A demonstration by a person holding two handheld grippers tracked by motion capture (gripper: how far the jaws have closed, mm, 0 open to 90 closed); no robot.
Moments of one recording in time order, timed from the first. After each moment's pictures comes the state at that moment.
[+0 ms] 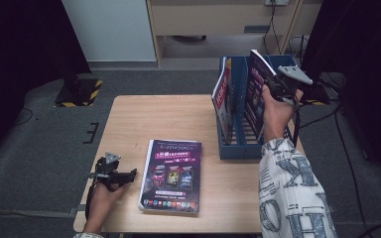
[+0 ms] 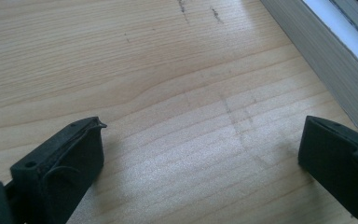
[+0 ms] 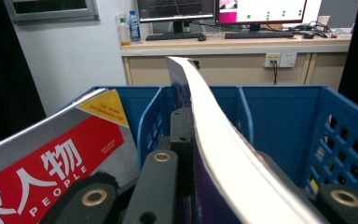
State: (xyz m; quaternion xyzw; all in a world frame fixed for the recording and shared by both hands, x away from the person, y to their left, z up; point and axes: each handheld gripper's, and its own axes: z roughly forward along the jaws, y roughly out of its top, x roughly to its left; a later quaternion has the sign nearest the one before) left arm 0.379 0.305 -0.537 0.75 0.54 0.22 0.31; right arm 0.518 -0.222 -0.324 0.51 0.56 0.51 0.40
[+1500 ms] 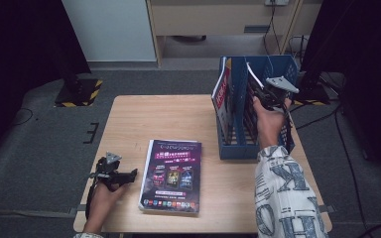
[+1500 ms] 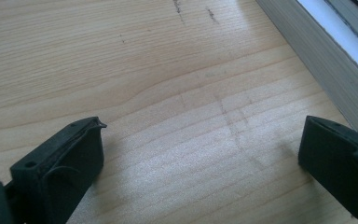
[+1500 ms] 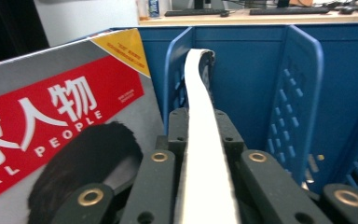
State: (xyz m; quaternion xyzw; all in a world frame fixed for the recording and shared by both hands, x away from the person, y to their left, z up) left arm 0.379 0.303 -0.537 0.76 0.54 0.22 0.31; right arm 0.524 -0.211 -0.364 0.50 0.61 0.50 0.37
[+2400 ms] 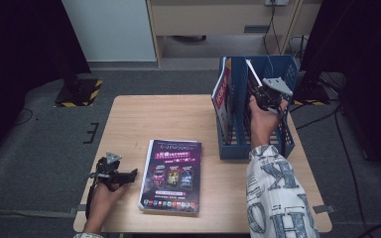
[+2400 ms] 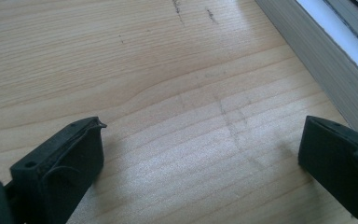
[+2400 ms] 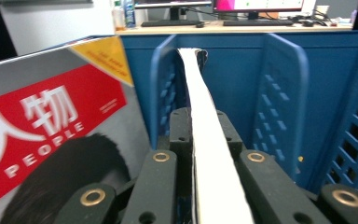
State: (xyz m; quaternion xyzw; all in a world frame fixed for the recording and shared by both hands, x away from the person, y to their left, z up) left arm 0.379 0.303 -0.537 0.76 0.53 0.22 0.31; right arm 0.526 -0.196 -0.369 0.51 0.57 0.49 0.41
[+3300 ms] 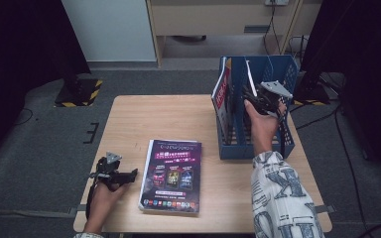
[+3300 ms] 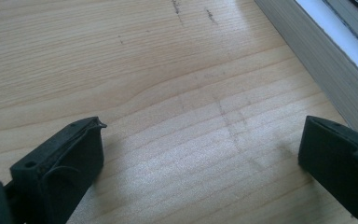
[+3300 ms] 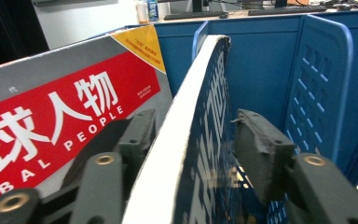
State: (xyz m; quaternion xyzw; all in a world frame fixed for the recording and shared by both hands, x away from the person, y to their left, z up) left arm 0.380 0.302 -0.537 0.76 0.54 0.22 0.31; right arm 0.514 -0.192 -0.371 0.51 0.59 0.51 0.36
